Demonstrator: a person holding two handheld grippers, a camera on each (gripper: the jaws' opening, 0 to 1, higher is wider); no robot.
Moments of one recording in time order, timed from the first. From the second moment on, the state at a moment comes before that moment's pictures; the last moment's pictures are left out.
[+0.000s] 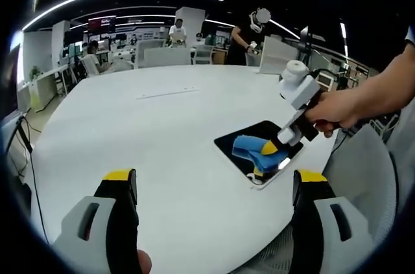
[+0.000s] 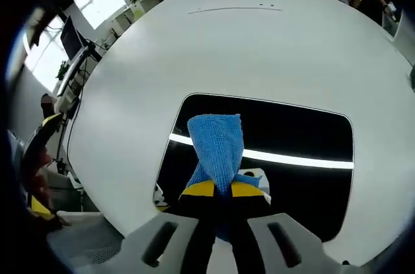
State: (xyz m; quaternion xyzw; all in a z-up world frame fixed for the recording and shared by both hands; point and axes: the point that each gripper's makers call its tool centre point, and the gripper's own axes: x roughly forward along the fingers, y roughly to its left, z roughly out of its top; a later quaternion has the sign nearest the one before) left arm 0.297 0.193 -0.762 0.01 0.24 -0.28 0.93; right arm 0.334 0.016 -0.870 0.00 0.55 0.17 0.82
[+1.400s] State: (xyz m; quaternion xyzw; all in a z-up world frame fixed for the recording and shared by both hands) left arm 0.286 0.172 -0.776 0.03 0.25 -0.30 0.92; right arm 0.288 0.016 -0.870 0.01 0.56 0.21 0.80
